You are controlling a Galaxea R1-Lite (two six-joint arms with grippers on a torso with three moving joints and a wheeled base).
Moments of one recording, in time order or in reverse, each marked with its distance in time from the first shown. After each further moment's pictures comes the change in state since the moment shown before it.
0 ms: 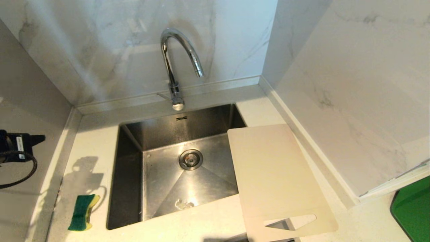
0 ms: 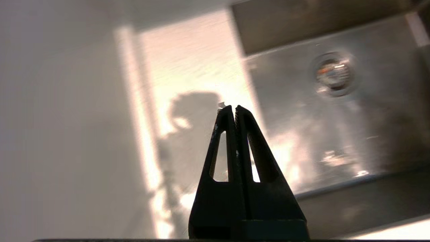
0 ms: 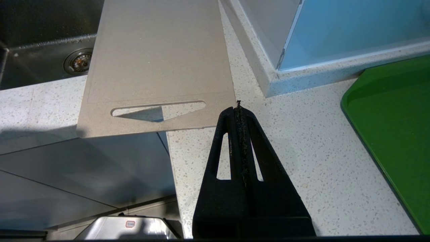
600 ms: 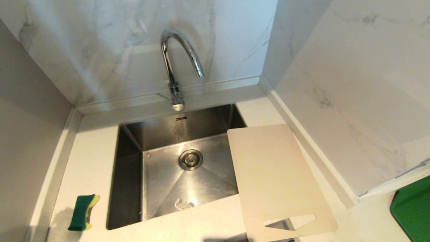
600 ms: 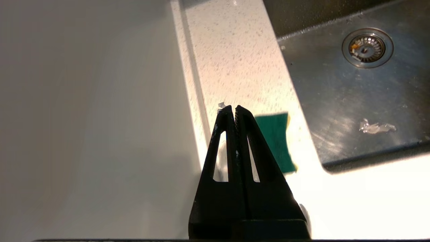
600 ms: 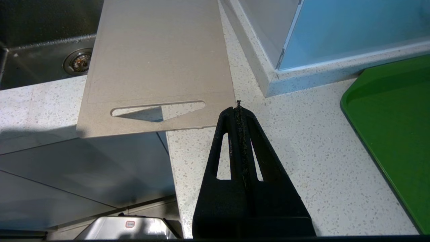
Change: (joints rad) left arm -0.009 -0.560 0.395 0.034 0.146 0.095; right arm 0.000 0.000 0.000 0.000 0.000 0.000
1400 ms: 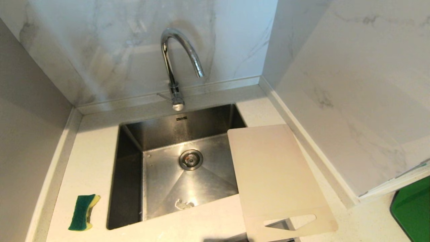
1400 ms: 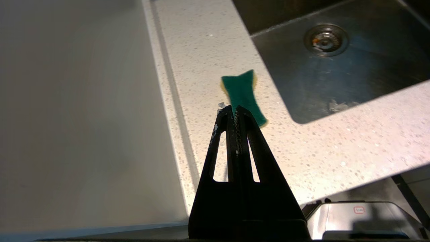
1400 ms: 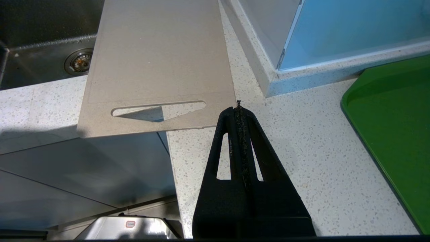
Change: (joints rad) left arm -0.088 -0.477 0.375 -0.016 -0.049 -0.012; right arm 0.000 0.000 0.000 0.000 0.000 0.000
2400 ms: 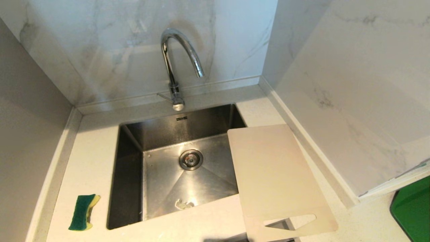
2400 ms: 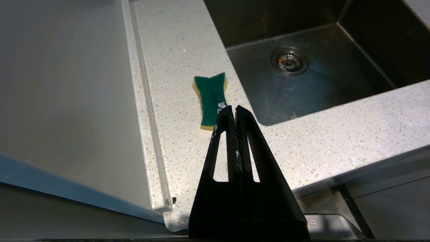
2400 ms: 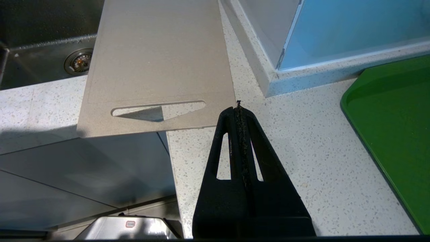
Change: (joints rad) left arm -0.046 -0.236 0.003 0.155 -0.028 -0.161; right arm 0.000 0.000 0.000 0.000 -0.001 0.000
